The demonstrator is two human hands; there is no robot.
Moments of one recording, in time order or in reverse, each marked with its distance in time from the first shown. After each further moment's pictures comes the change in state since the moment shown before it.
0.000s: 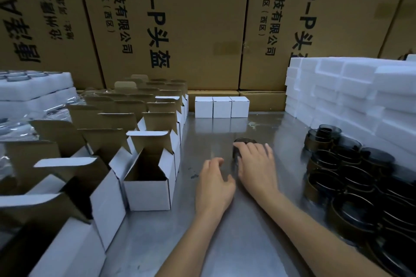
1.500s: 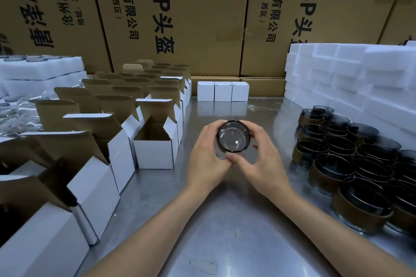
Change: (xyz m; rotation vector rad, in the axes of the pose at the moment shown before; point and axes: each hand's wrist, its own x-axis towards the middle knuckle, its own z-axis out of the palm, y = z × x) left_hand -0.049 0.011 -0.032 -0.229 0.146 0.417; right_hand -0.076 -0.010 -0.067 0.799 0.045 -0.070
